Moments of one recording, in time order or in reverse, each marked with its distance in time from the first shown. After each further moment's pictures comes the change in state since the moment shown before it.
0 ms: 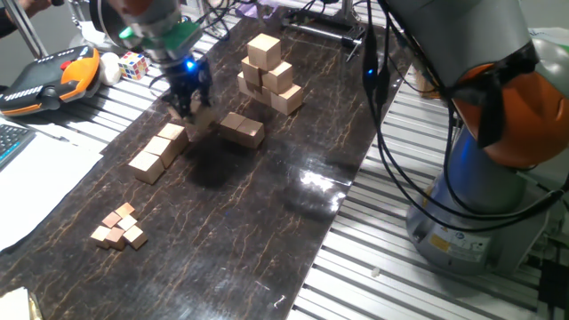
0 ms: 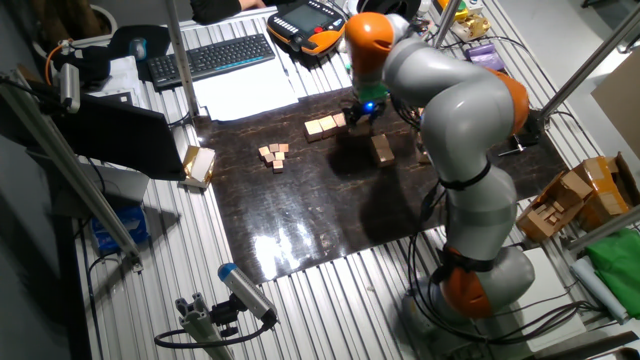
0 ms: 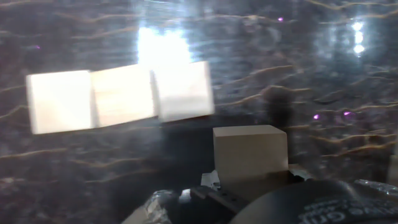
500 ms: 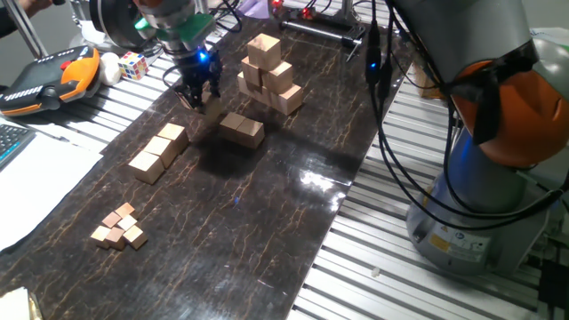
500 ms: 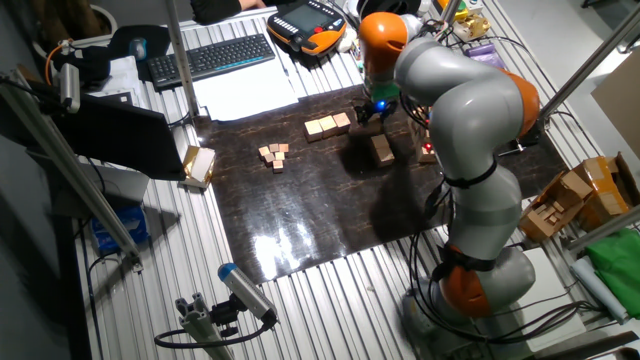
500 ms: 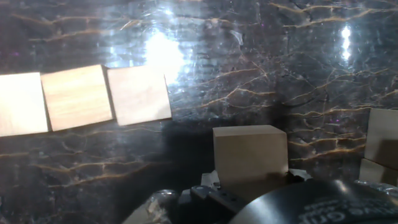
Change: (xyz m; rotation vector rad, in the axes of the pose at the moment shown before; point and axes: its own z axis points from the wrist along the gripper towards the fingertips) arm -0.001 -0.024 0.003 0.006 -0.015 0.002
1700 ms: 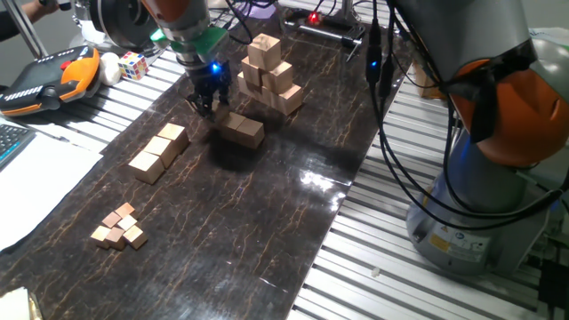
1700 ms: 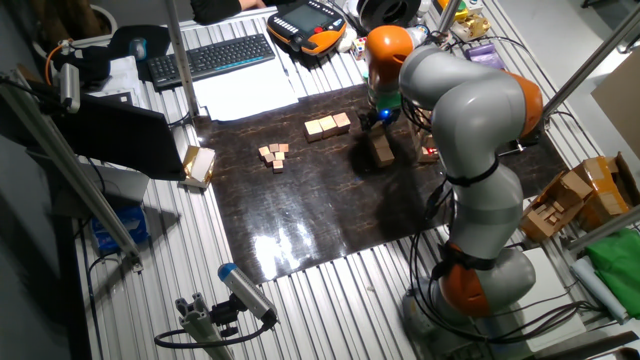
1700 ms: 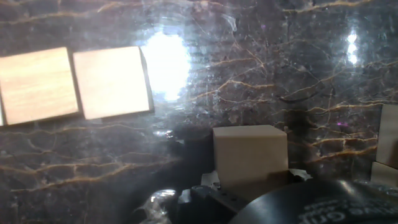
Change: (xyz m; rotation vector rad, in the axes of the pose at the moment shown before) arm 0.008 -0.013 0.040 -0.010 -0.020 -0.005
